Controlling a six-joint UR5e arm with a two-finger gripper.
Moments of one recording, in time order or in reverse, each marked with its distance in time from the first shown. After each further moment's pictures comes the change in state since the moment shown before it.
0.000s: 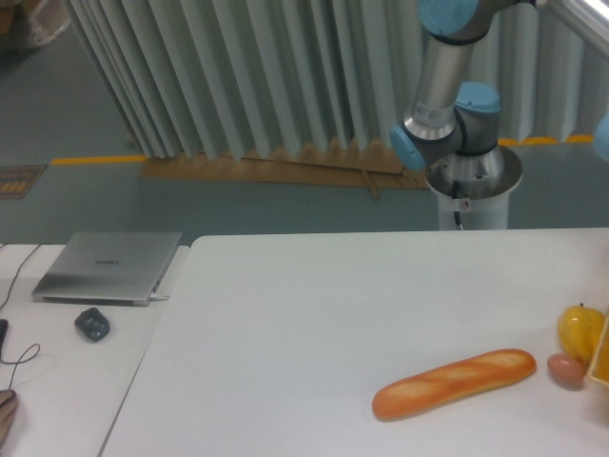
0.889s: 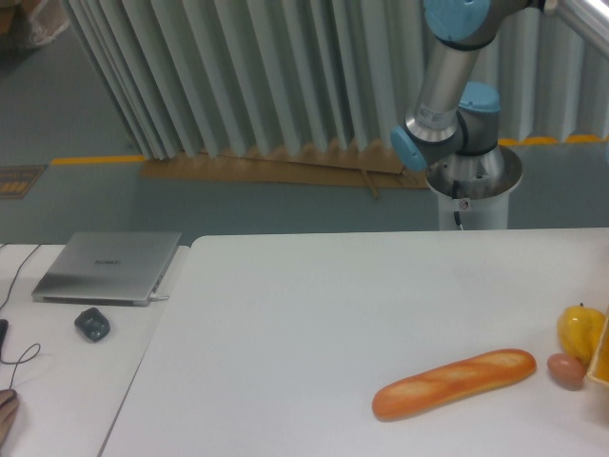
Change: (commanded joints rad) arm 0.081 -0.110 -0.002 0.066 0.037 0.121
